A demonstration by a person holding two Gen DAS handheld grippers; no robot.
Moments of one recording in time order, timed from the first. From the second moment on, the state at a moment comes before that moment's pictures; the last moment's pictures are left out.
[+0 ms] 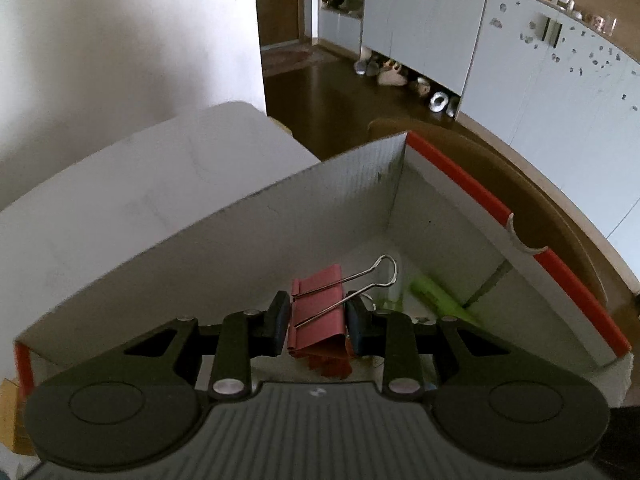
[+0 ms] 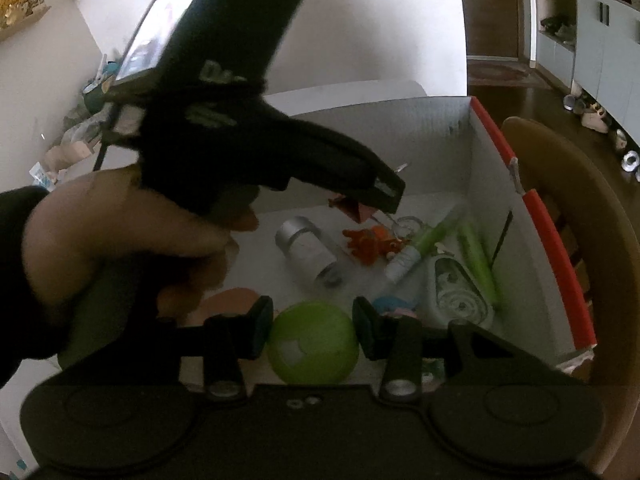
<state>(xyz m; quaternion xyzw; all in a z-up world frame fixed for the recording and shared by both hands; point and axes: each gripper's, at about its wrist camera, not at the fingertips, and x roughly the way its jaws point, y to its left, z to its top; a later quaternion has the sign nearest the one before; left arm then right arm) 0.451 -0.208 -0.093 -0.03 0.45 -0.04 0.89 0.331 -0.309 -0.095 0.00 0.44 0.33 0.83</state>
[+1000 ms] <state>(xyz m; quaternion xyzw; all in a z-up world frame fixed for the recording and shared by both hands) 0.432 -0.191 -0.083 -0.05 0.46 -0.03 0.89 0.326 -0.320 -0.085 -0.01 0.42 0.32 0.85</state>
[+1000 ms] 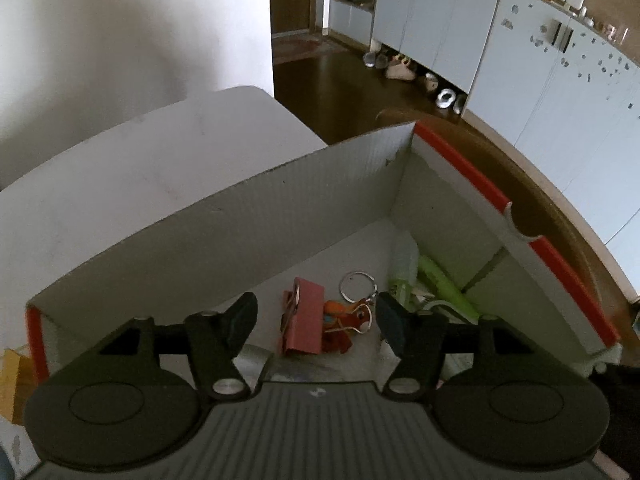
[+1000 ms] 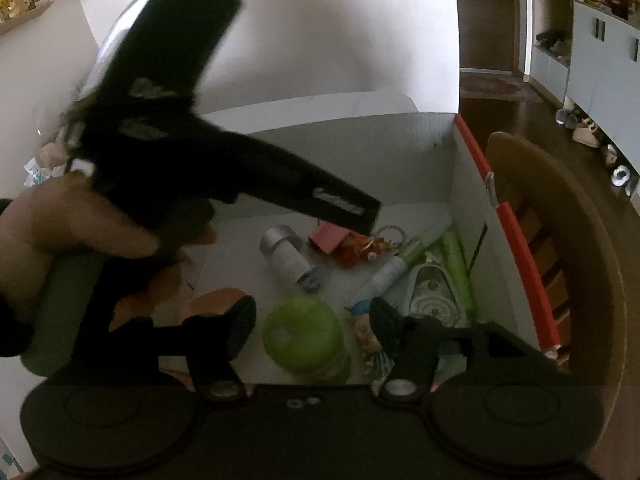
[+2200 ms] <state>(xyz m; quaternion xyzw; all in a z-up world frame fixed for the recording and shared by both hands) 0.282 -0.091 0.000 -0.08 0.34 -0.03 0.94 0.239 -0.284 -0.018 0.01 0.35 0.28 0.89</state>
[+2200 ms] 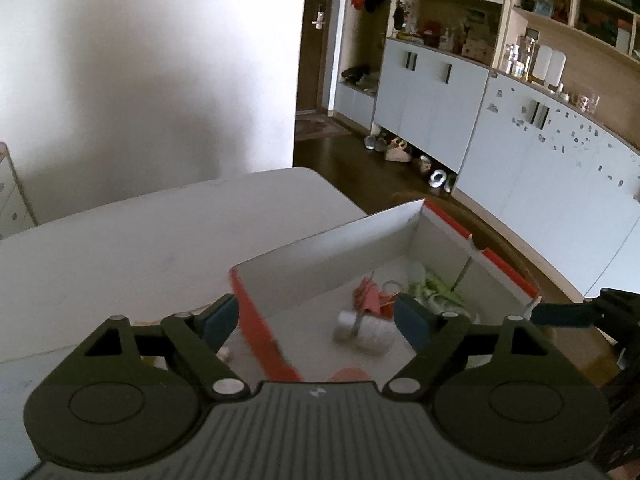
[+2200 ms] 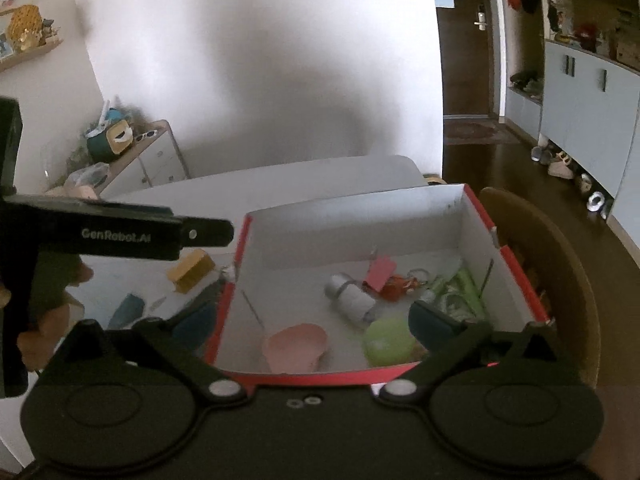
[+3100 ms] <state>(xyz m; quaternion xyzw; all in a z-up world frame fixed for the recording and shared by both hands) 0.251 0.065 -0.073 -0.10 0.37 0.01 0.92 0.210 -0.108 -0.047 -0.04 0.36 0.31 0.88</state>
